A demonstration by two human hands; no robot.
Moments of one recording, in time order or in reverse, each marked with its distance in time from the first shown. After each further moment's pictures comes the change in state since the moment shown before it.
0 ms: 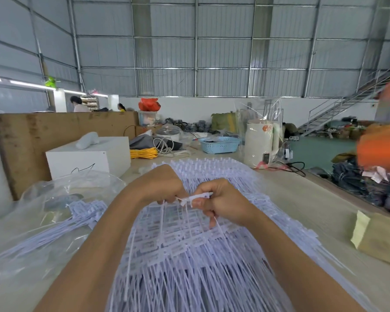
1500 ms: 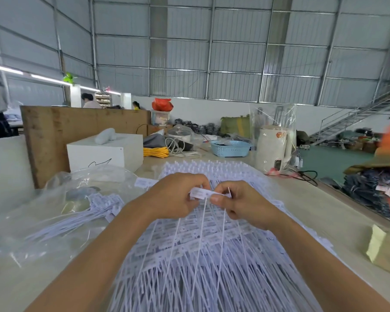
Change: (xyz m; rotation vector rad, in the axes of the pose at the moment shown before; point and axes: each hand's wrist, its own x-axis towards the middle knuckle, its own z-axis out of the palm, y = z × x) left_hand -0.016 -0.033 0.007 0.253 0.181 0.533; right_hand -0.003 -0.008 -0.006 -0.072 -0.030 -0.041
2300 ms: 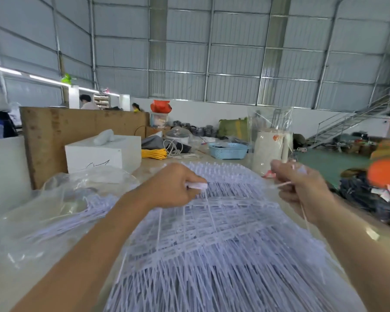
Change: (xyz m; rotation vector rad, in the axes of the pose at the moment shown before) left_hand 0.010 -0.001 -0.011 -0.103 0.052 -0.054; right_hand -0.045 -0.019 -0.074 0.487 0.523 0.095
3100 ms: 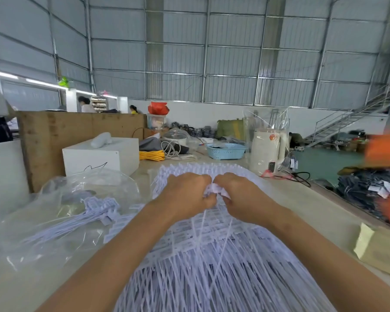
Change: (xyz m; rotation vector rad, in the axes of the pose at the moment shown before) left_hand 0.004 0.041 0.024 0.368 0.030 -0.048; right_hand -0.003 0.024 0.074 -1.316 -0.377 -0.503
